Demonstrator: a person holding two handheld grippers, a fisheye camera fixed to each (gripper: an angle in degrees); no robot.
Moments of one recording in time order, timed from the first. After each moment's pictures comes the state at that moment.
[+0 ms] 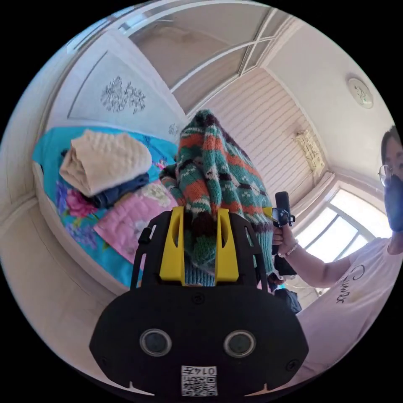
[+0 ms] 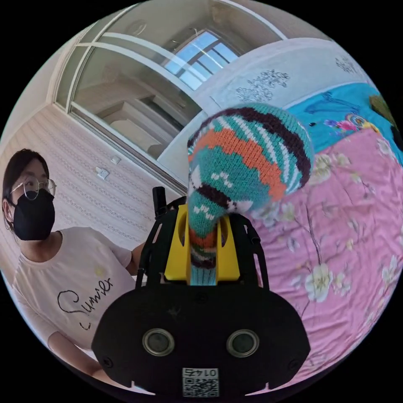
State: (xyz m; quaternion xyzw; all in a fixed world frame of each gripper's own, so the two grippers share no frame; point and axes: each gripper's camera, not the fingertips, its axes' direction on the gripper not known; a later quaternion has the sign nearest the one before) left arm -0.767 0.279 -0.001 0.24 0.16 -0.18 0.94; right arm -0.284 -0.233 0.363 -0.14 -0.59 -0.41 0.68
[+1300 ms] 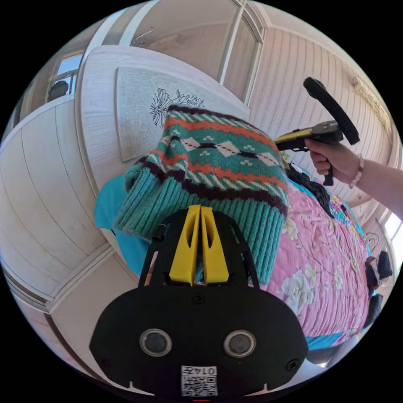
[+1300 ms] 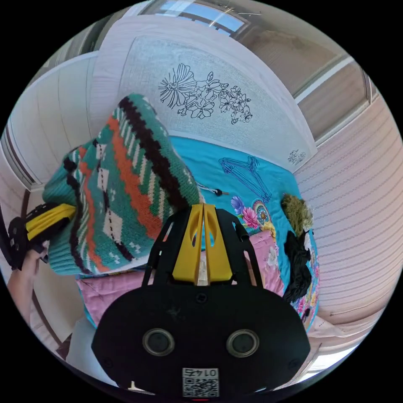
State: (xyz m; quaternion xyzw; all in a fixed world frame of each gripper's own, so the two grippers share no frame) left arm -0.794 0.218 0.088 0.14 -0.09 -0.19 0.97; right arm -0.688 -0.143 0.327 0.16 0.02 -0.58 0.80
